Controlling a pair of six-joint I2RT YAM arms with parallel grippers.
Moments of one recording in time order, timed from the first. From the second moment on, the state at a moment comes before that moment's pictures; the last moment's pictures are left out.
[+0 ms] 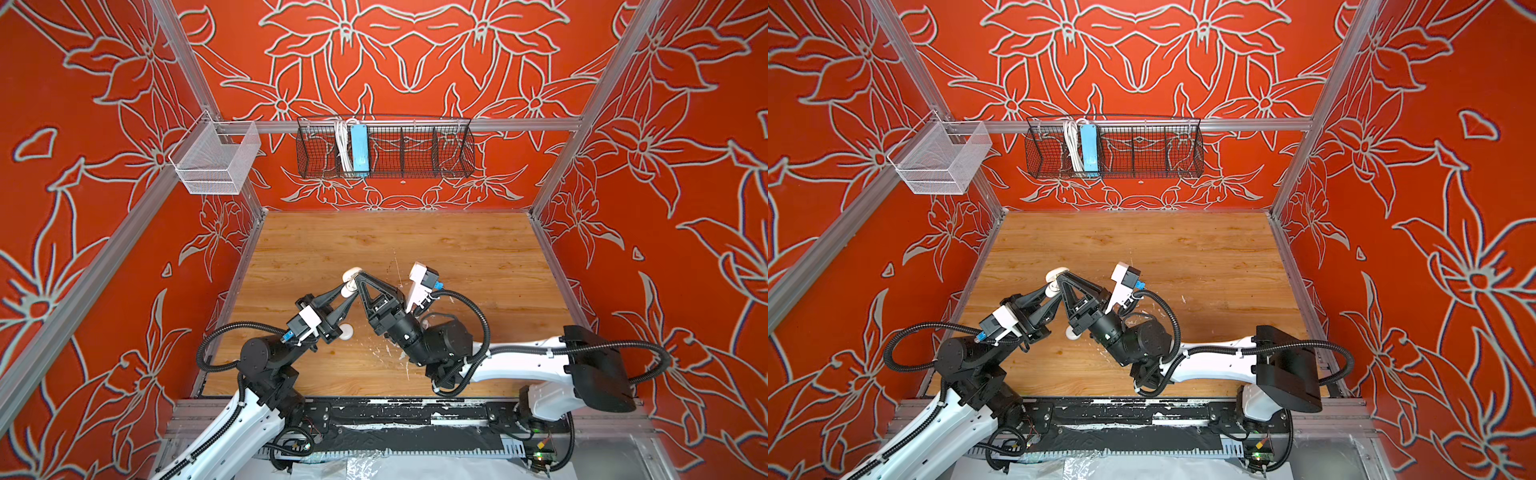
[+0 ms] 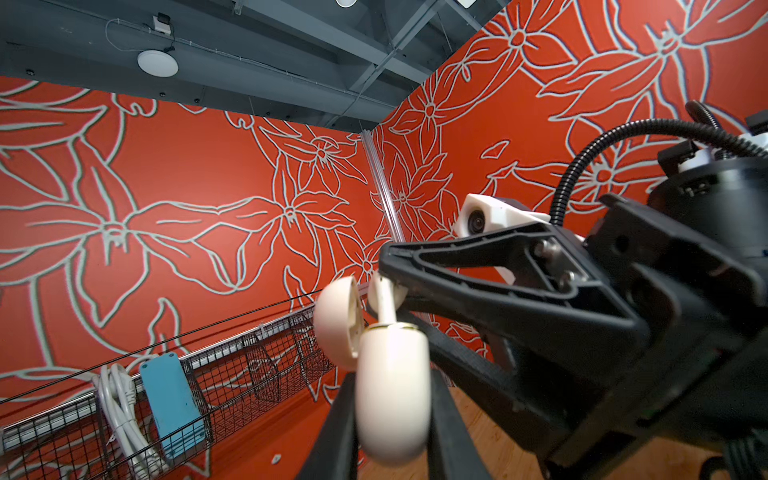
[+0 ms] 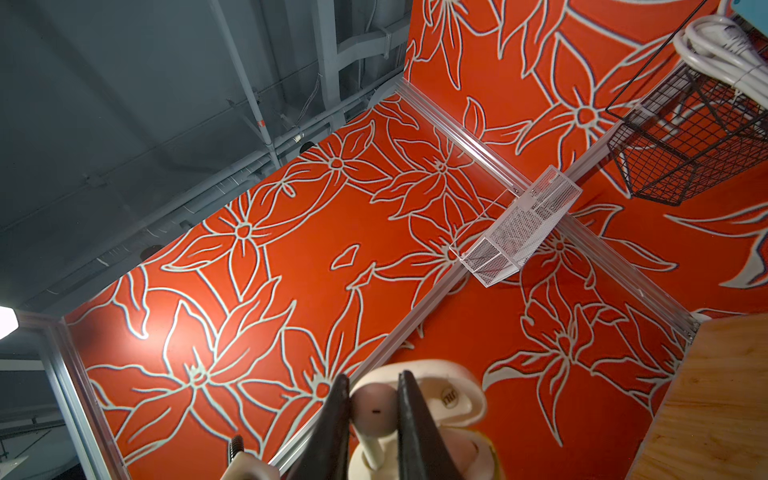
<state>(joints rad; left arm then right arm) -0.52 0.46 0.35 0.70 0.37 0.18 1.34 1.54 0.93 1.26 0.38 0.68</state>
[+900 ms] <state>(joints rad) -0.52 0.47 0.35 0.74 0.33 0.18 1.34 1.58 1.00 1.25 0.37 0.74</state>
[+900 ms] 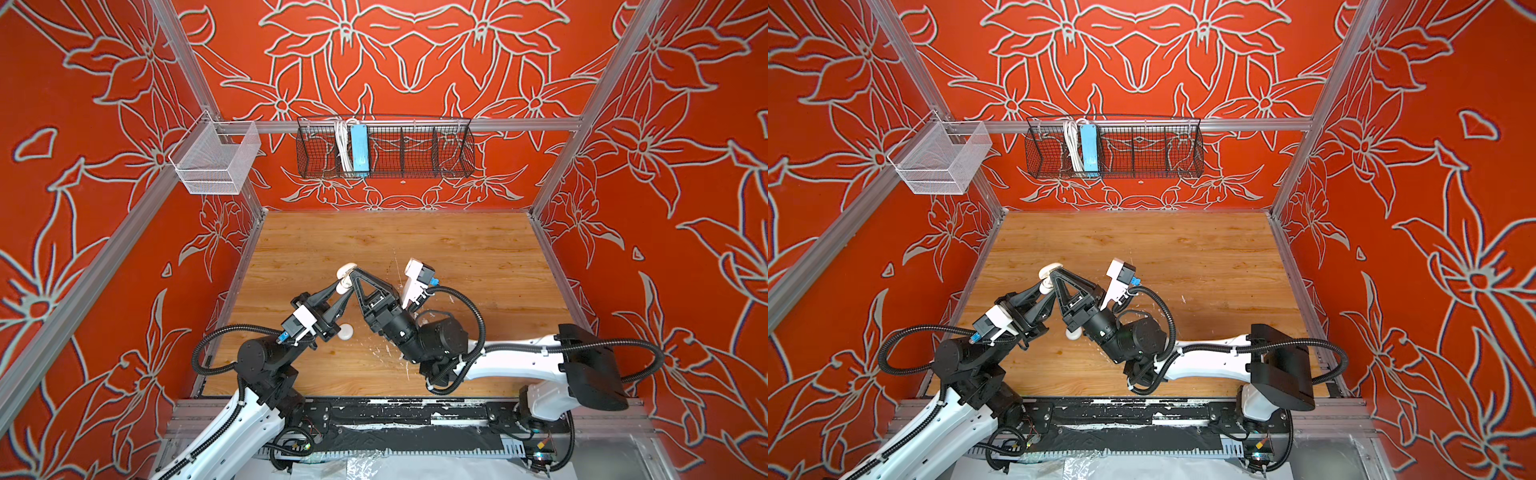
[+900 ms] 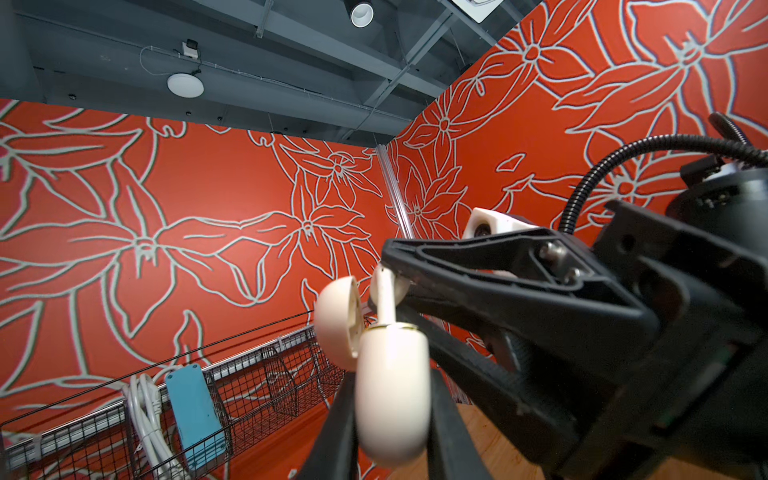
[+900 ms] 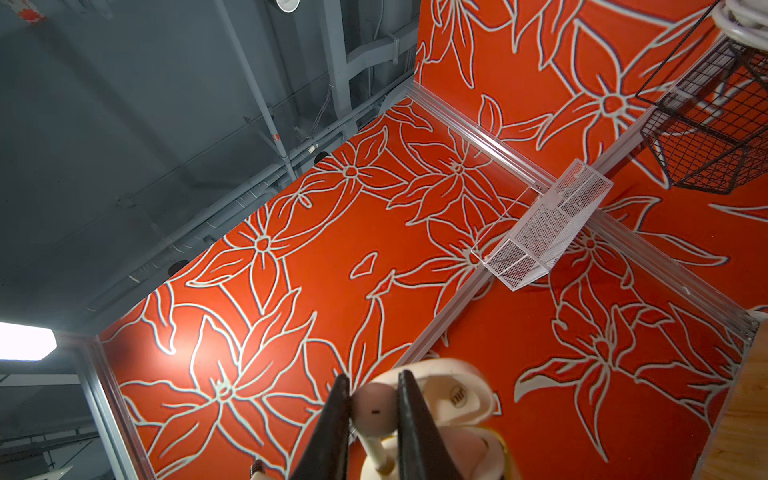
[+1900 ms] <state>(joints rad) -0.52 0.44 0.35 0.71 0.32 0.28 1.35 1.52 1.01 1.04 0.38 0.75</state>
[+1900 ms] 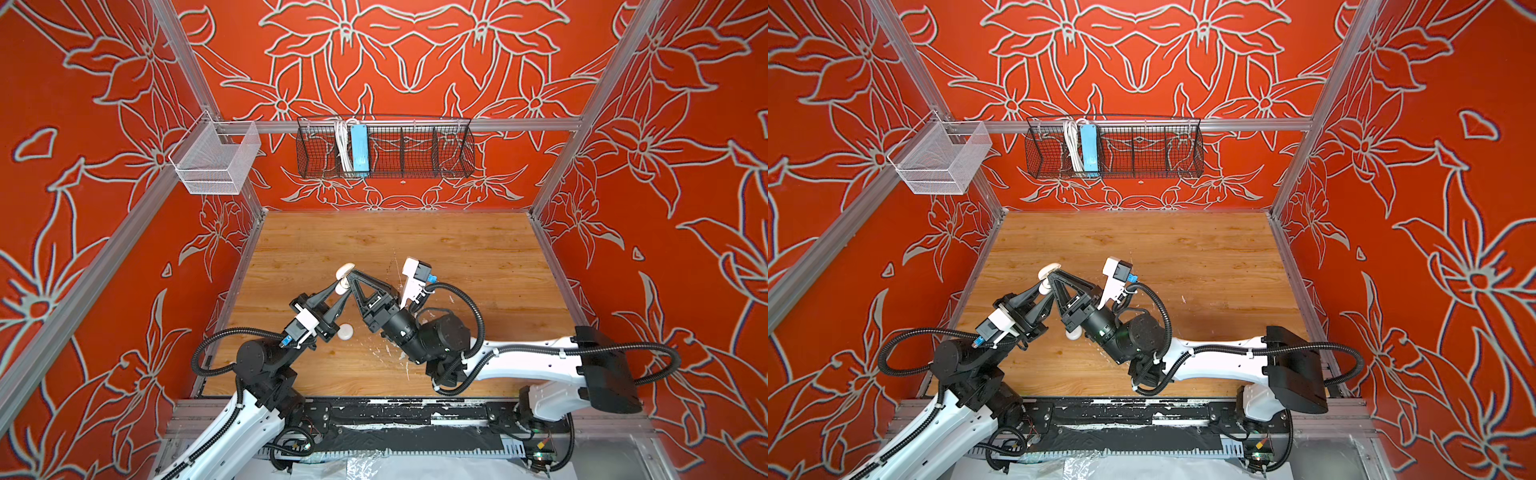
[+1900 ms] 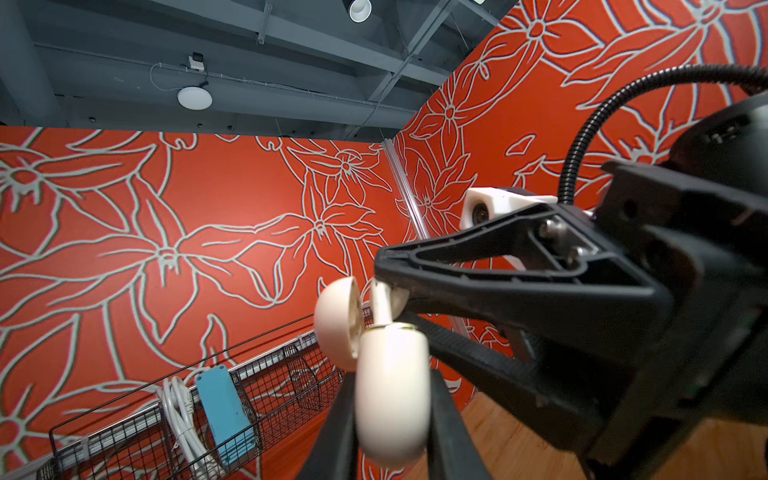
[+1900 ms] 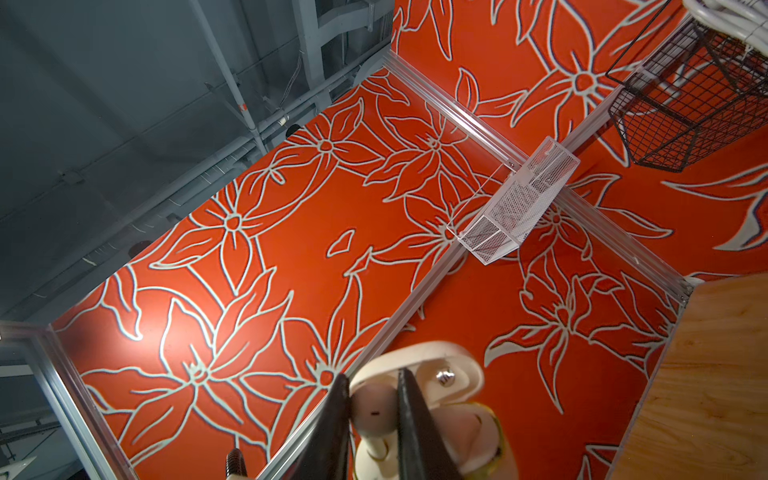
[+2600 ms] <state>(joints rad) -0.52 0.45 0.35 0.70 0.35 0.26 1.36 1.46 0.98 0.96 0.40 0.71</state>
